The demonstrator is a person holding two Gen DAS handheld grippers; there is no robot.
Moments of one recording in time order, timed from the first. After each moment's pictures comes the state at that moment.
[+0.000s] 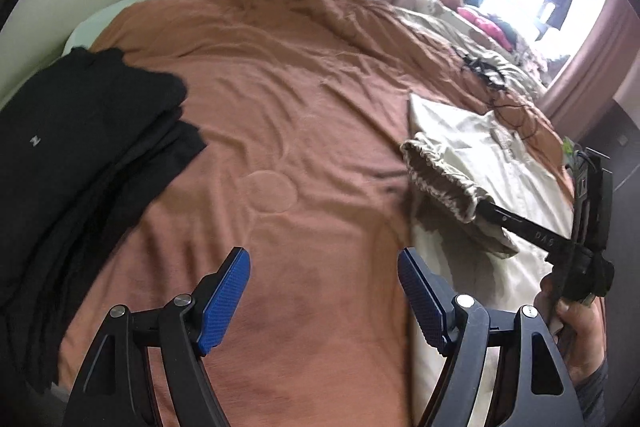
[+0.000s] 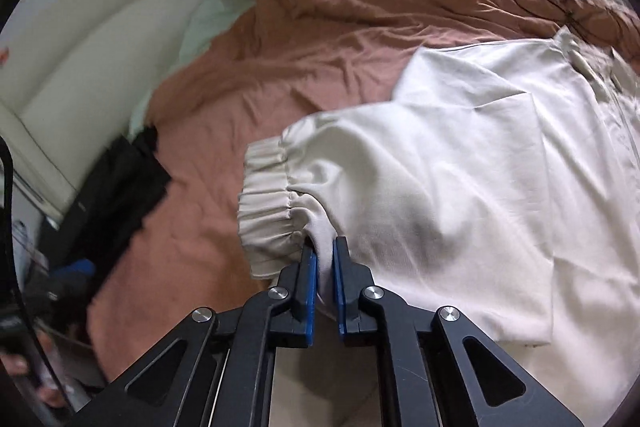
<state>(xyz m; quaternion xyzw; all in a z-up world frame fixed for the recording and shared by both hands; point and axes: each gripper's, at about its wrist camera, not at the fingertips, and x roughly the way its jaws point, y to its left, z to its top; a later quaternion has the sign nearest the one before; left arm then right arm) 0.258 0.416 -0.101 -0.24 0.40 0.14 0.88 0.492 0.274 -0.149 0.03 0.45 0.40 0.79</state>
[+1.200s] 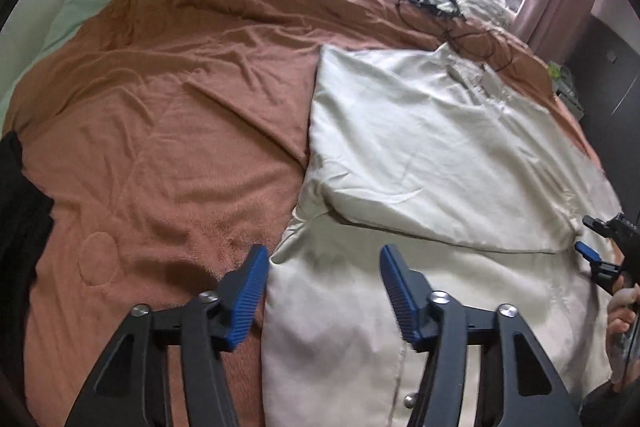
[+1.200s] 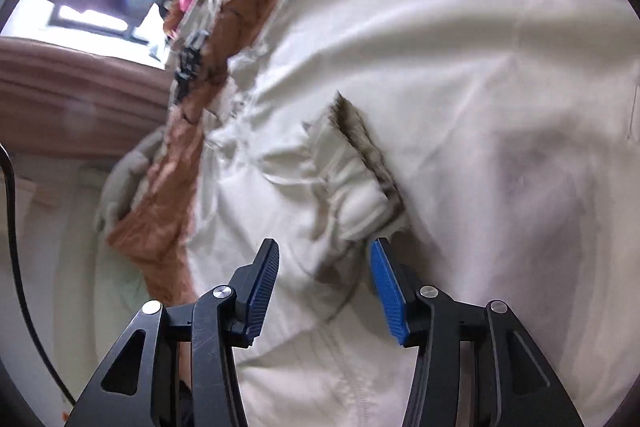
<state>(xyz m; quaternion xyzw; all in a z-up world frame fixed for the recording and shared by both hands) 0.417 0.306 -0.139 -0.13 0.46 0.09 0.87 0.569 -0.064 -0.216 0.45 0.48 0.08 0.75</state>
